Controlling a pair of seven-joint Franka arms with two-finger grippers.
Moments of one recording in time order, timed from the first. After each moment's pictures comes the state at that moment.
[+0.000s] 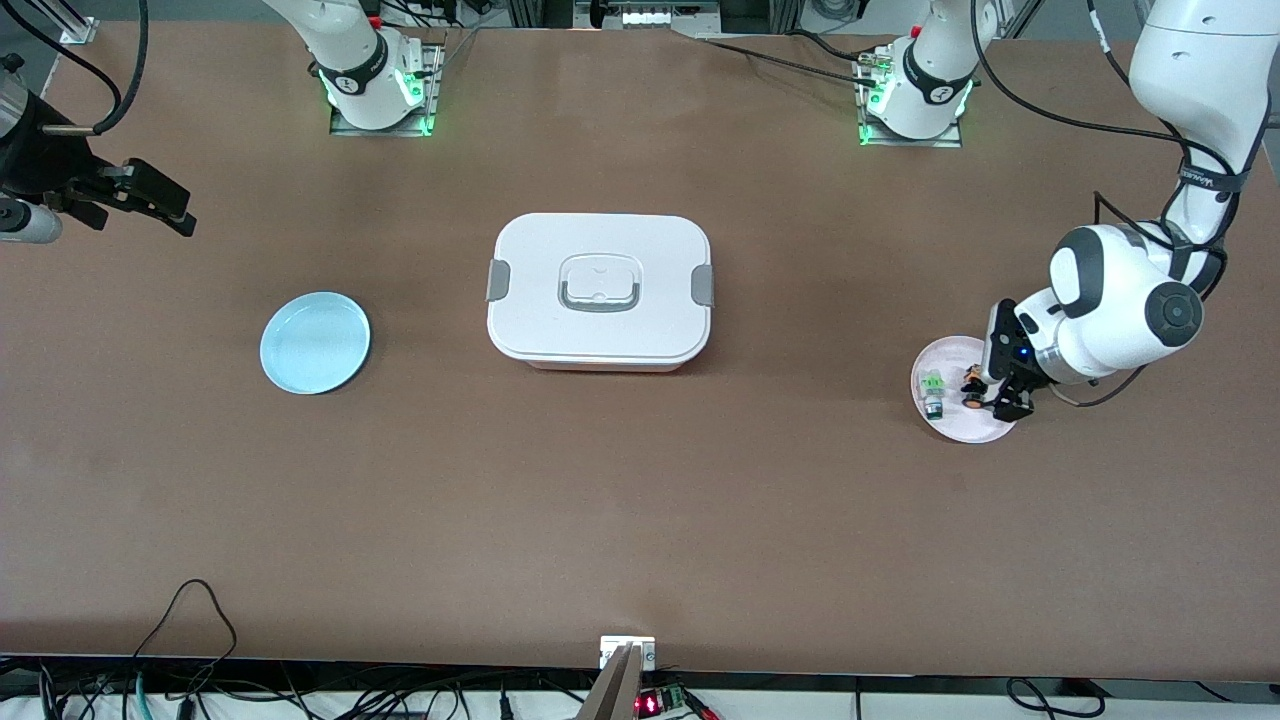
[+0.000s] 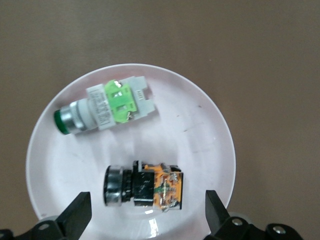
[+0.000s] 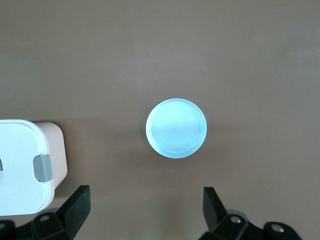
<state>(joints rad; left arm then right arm) 0.27 0.45 -0.17 -2.09 -0.01 2.45 1.97 0.04 -0.04 0.01 -1.61 -0.01 1.57 0.13</state>
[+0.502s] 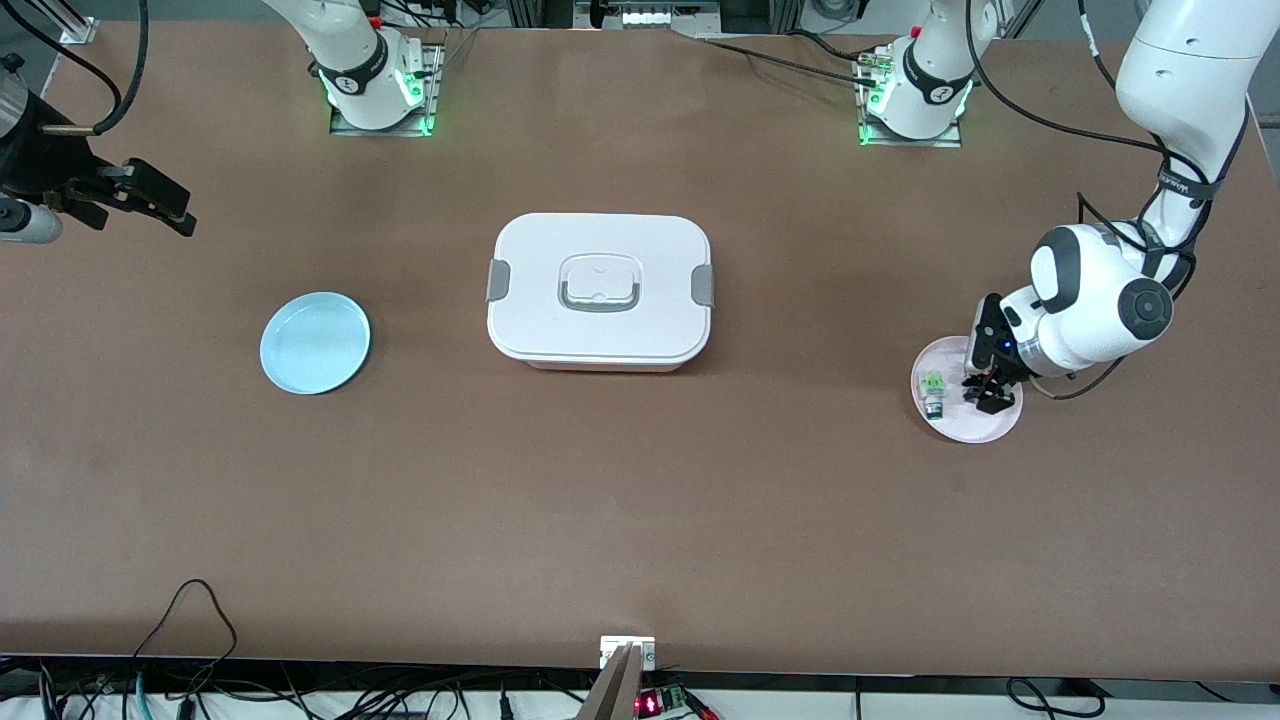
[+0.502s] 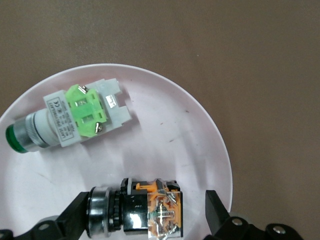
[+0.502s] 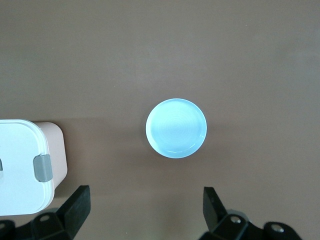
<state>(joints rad) 0.27 0.48 -0.17 -2.14 -0.01 2.54 2.00 0.04 -0.04 0.01 -1.61 -0.01 1.57 0.13</state>
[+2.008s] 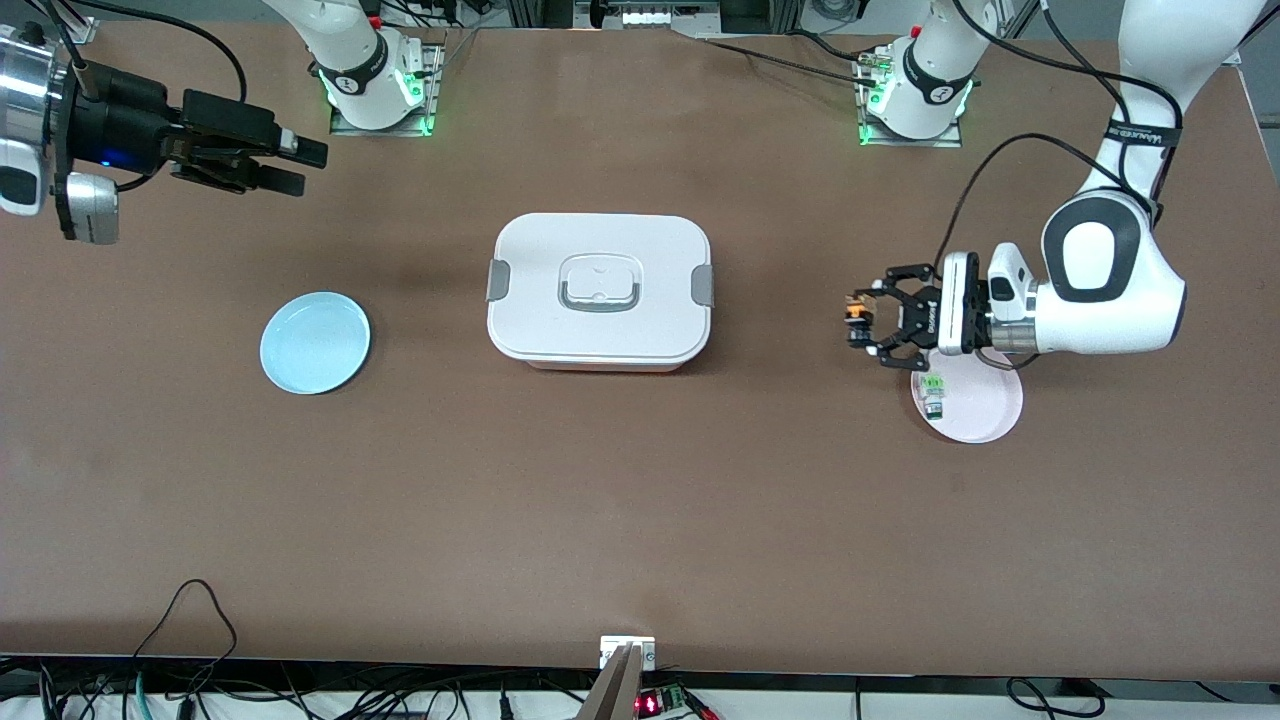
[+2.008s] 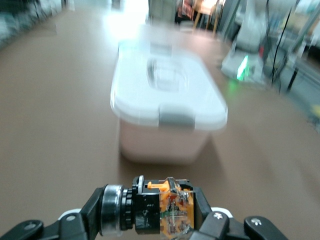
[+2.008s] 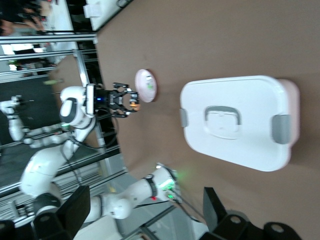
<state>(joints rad) 0.28 0.32 -0.38 -1.99 -1.04 1.85 2.00 0.05 -0.03 -0.01 -1.71 0.98 1.57 0.13</state>
